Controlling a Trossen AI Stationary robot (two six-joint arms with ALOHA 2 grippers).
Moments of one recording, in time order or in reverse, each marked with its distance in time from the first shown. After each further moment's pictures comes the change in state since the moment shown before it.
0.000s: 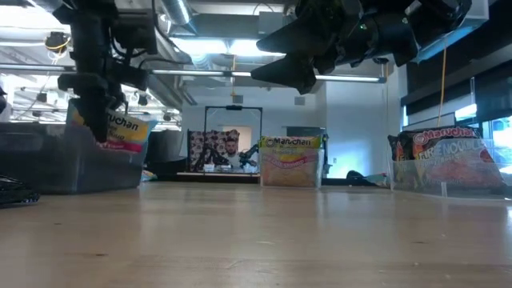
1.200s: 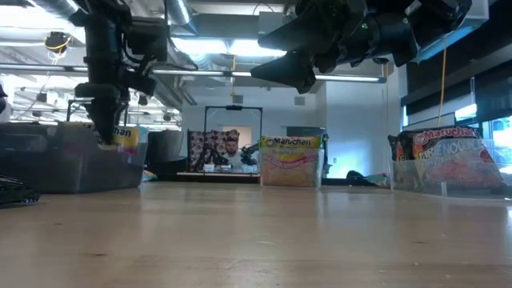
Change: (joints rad) left arm 0.044 0.100 0.057 -0.018 -0.090 -0.010; right arm 0.000 0.000 0.000 0.000 -0.034 -0.001
